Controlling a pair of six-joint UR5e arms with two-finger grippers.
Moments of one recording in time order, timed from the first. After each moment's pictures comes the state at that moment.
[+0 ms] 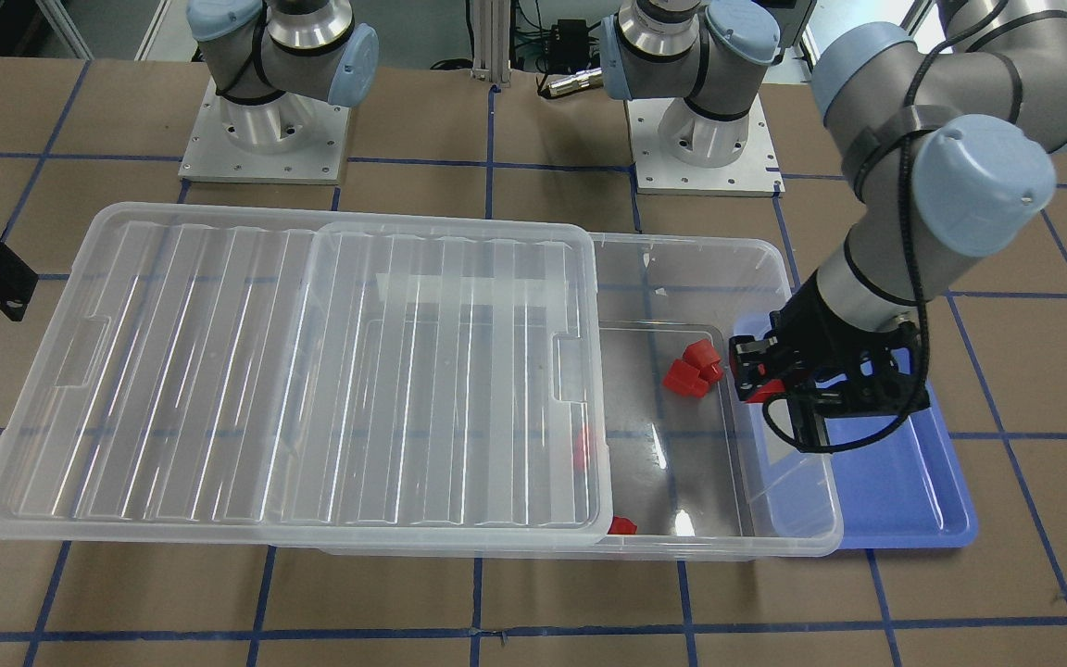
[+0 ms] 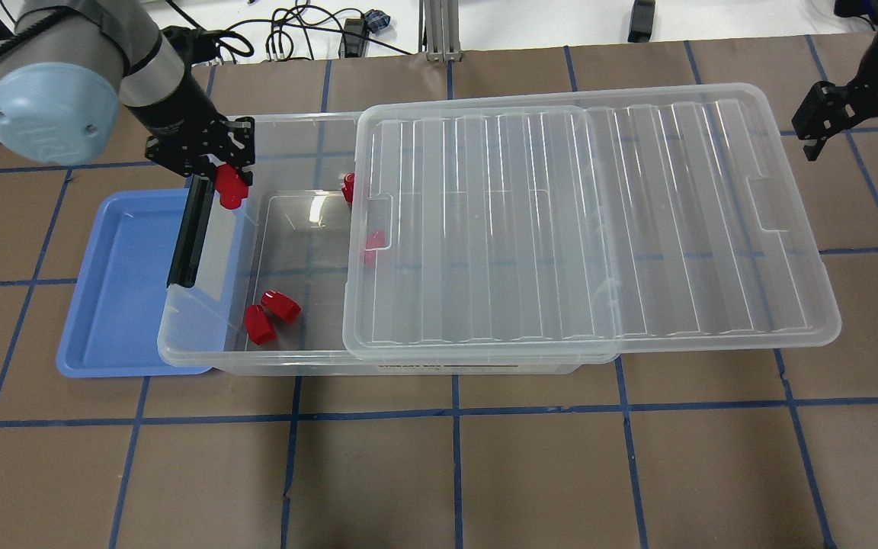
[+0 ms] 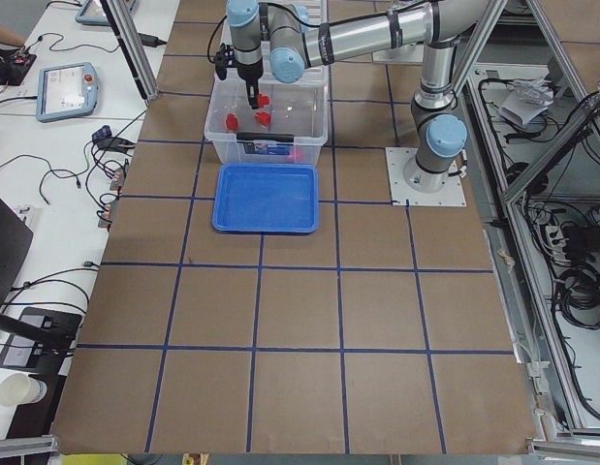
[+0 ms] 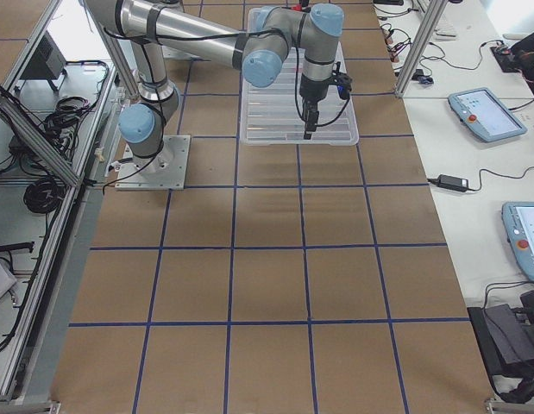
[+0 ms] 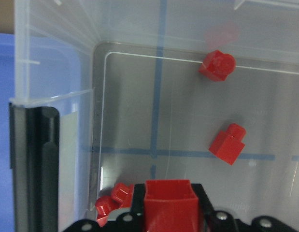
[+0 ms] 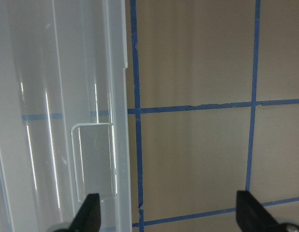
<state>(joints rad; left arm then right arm) -1.42 -1.80 -1.58 -1.35 1.48 0.05 1.25 -1.45 1.55 -1.69 -1.76 -0.30</state>
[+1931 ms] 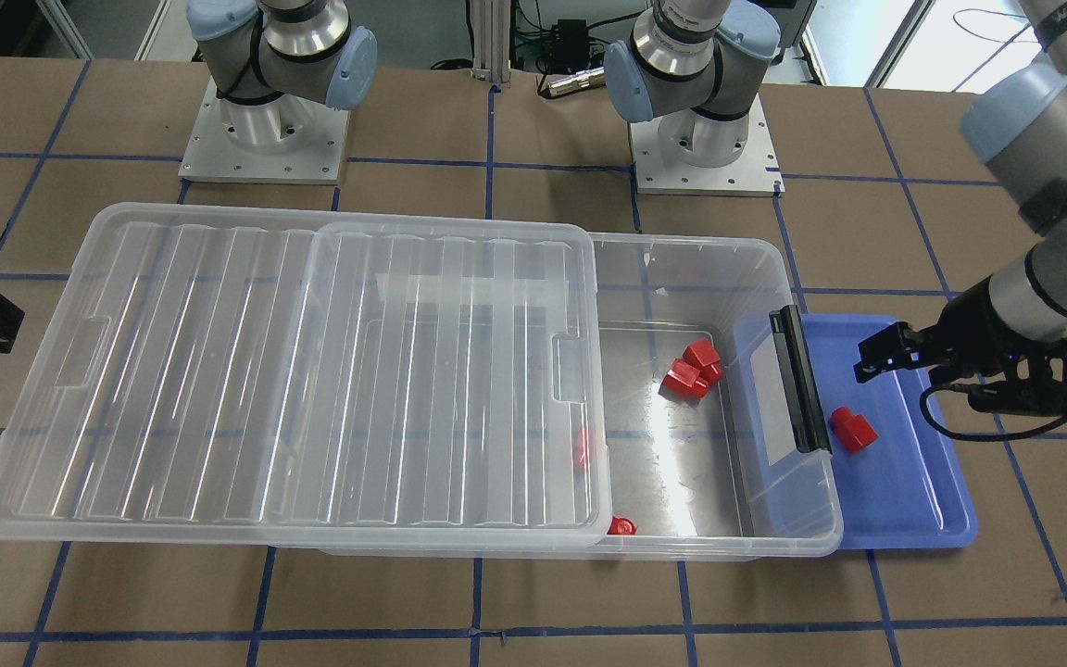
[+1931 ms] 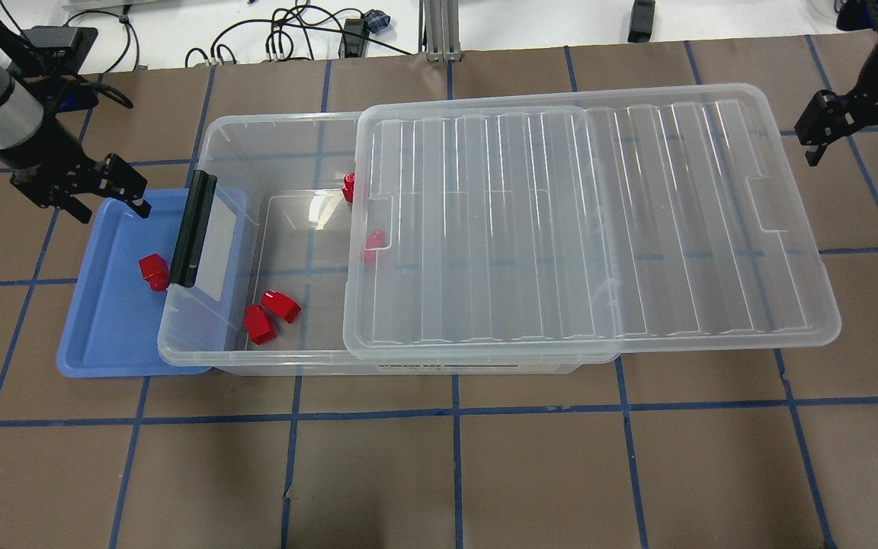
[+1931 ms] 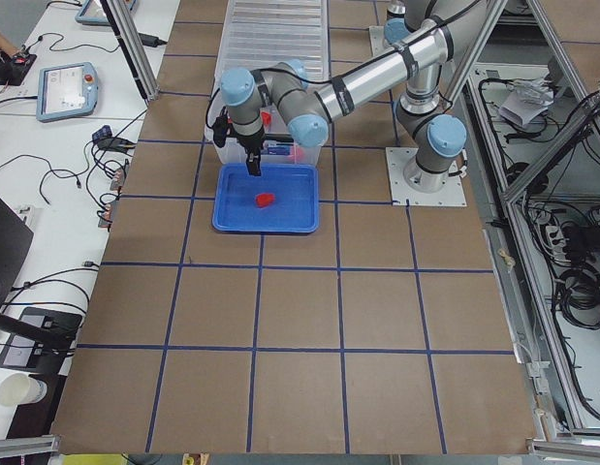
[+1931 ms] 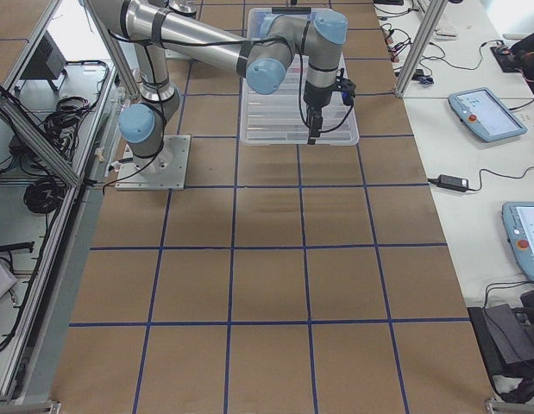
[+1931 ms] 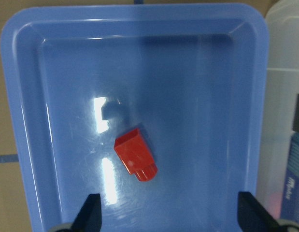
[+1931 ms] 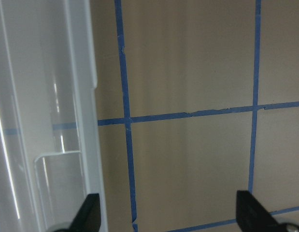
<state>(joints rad) -1.19 -1.79 -1.60 -1.43 1.51 0.40 1.20 -1.37 1.55 -1.76 -1.76 -0.31</state>
